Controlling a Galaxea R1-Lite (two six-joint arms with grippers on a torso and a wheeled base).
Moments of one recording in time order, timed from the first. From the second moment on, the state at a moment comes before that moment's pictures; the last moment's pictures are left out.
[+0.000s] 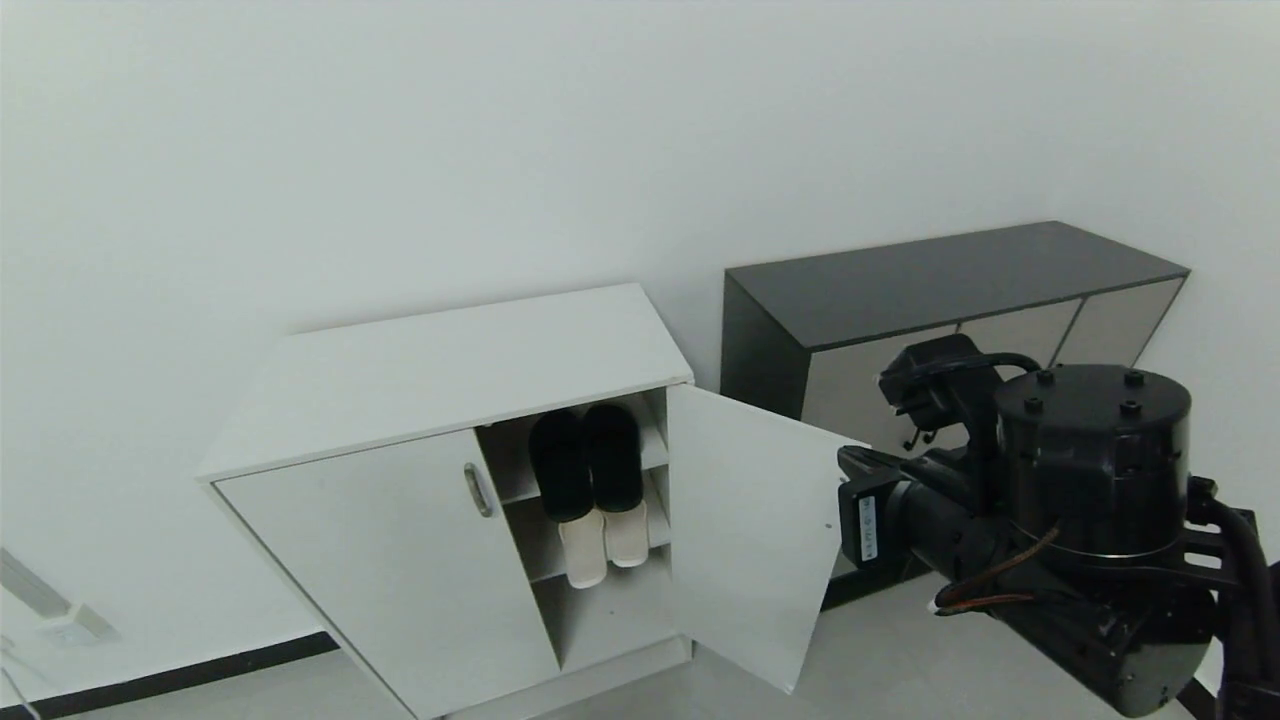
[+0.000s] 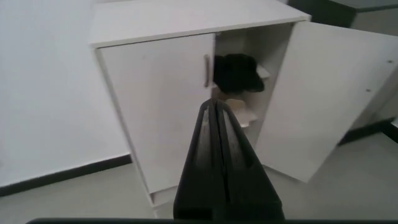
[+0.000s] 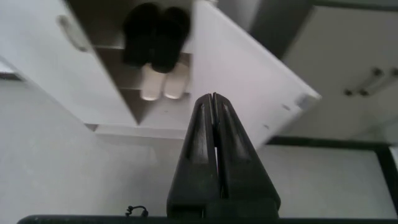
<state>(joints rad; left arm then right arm) 0.00 0.00 0.00 0.00 -0.01 0.01 0.88 1.60 -0.76 -0.55 -0.55 0.11</state>
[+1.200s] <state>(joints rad) 0.00 0.00 0.00 0.00 -0.01 0.01 0.56 1.83 -1.01 -0.59 -0.41 0.10</state>
